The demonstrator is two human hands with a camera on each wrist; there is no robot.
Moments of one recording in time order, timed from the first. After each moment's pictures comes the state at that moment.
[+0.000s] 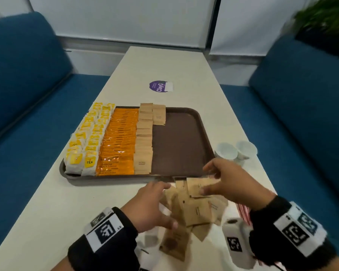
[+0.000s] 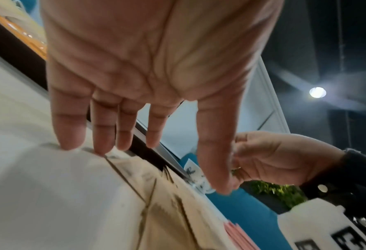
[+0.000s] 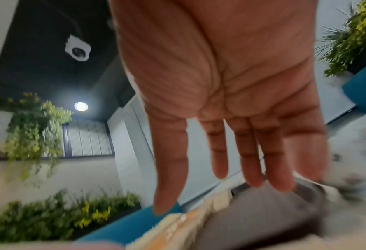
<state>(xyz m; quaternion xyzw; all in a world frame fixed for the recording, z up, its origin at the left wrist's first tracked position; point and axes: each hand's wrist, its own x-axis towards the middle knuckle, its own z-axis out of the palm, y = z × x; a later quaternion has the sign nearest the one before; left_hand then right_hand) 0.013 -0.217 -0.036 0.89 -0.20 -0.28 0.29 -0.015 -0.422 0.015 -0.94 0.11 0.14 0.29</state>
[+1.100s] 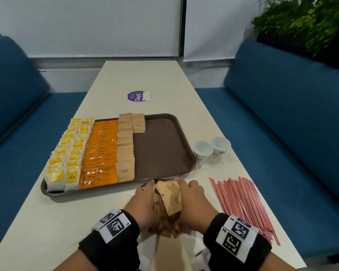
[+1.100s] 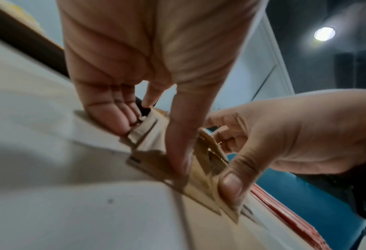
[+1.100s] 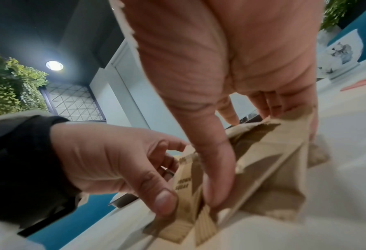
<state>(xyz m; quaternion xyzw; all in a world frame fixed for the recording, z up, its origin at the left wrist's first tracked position) 0.008 -0.247 -0.045 0.92 -0.17 -0.27 0.22 -0.046 -0.383 -0.041 -0.95 0.12 0.16 0.25</state>
